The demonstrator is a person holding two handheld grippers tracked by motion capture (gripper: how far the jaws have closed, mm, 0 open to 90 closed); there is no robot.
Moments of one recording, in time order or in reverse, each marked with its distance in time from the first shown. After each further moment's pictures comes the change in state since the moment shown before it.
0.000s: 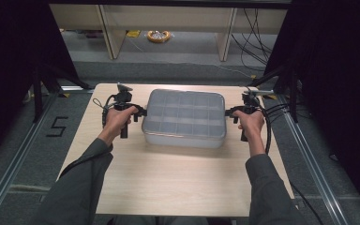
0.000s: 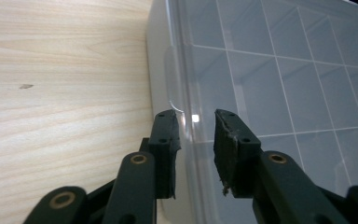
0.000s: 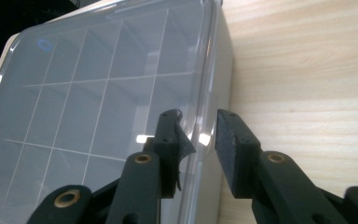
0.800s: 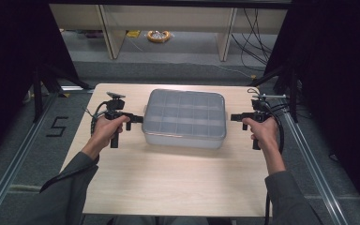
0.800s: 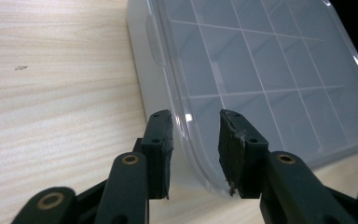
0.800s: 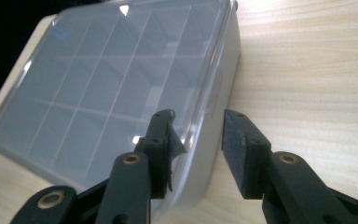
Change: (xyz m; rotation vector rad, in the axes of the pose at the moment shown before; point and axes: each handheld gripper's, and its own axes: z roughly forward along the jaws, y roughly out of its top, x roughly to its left) left arm 0.006 -0.034 -0.032 -0.028 -0.095 0.099; right arm -0.009 -0.023 -0.044 -0.024 0.062 -0.154
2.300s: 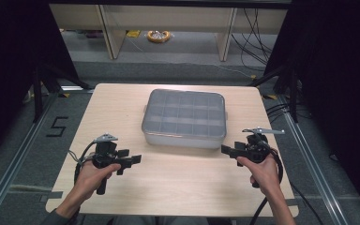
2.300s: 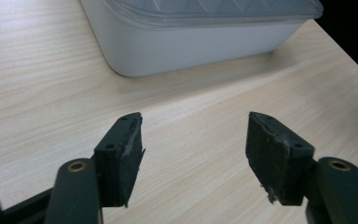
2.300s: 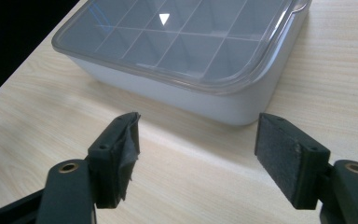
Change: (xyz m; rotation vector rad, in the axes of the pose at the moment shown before) left arm -0.031 -0.124 -0.052 -0.065 -0.073 0.208; right arm 0.031 -0.104 -0.028 -0.076 0.093 -0.229
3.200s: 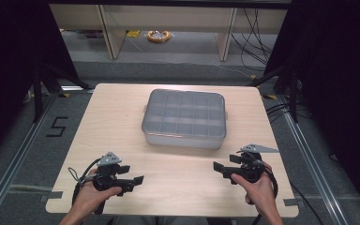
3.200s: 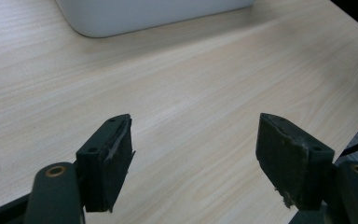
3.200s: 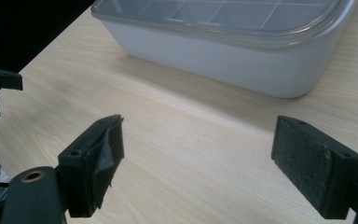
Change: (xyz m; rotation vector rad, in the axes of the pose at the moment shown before) left arm -0.027 -0.047 -0.007 0.040 -0.008 0.133; right arm 0.024 -0.044 0.001 -0.025 0.080 -0.063
